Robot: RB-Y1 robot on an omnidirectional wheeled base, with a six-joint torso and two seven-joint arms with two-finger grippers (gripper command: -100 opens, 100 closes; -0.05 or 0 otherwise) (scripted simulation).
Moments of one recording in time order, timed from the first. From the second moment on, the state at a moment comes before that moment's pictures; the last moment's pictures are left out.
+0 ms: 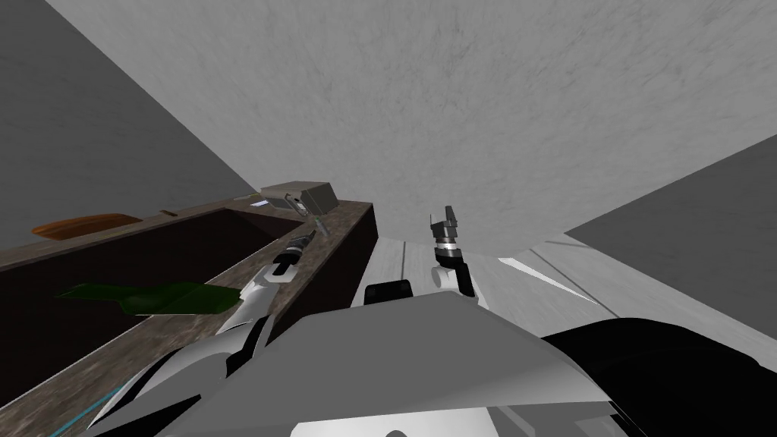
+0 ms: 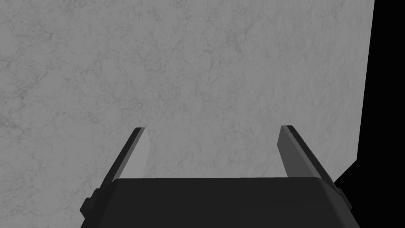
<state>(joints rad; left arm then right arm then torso) -0.19 0.64 0.25 -0.84 -0.40 -0.47 -0.56 0.51 -0.03 0.03 -2.27 -0.06 -0.40 -0.04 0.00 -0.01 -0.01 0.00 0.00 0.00</state>
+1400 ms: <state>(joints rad) -0.31 0.54 0.30 -0.77 -0.43 -0.37 -0.70 0.51 -0.03 0.03 -2.27 -0.06 -0.40 -0.04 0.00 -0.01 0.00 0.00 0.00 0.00</state>
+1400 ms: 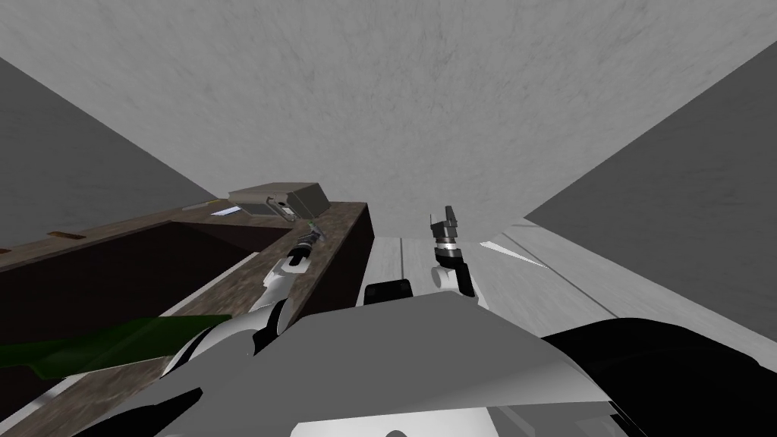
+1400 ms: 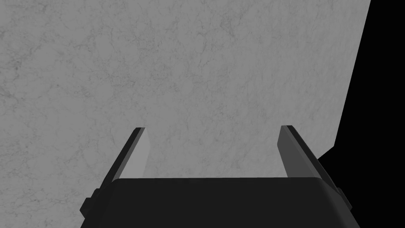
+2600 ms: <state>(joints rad) -0.26 0.55 0.17 -0.78 -0.43 -0.33 -0.71 0.51 -0.03 0.03 -2.27 -0.06 -0.40 -0.04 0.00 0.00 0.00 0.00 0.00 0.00</state>
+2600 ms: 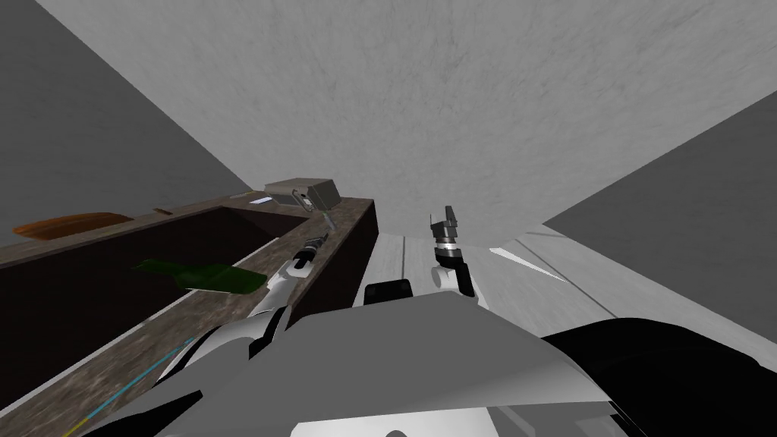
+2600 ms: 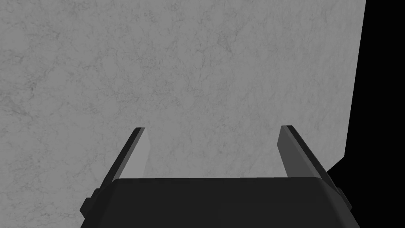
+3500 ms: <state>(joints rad) -0.30 0.55 0.28 -0.78 -0.42 -0.35 -0.76 0.51 -0.03 0.03 -2.27 -0.06 -0.40 -0.04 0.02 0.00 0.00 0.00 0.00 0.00</state>
